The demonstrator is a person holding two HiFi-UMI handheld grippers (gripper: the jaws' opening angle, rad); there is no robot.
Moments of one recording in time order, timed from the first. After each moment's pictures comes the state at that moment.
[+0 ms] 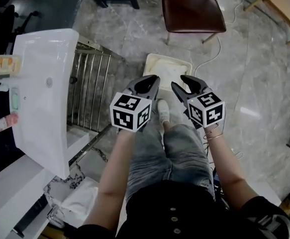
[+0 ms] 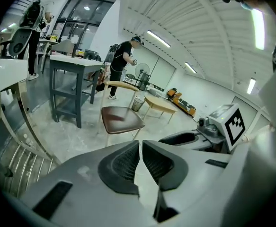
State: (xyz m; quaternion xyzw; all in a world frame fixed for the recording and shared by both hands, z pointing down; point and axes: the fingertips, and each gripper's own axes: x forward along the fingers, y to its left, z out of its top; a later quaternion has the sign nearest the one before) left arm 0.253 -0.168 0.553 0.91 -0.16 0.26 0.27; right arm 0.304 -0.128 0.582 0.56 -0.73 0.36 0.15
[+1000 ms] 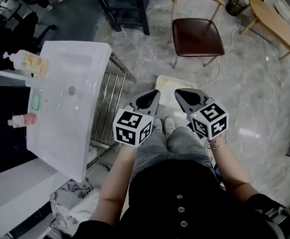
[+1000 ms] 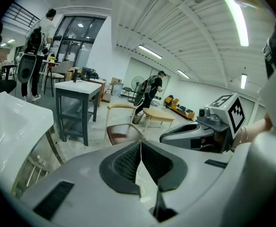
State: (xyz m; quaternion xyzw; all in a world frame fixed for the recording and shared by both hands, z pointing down) left arm 0.169 -0.179 0.430 0.94 -0.17 0.21 0.21; right arm 0.217 -0.152 0.433 0.54 -0.79 0.26 0.15
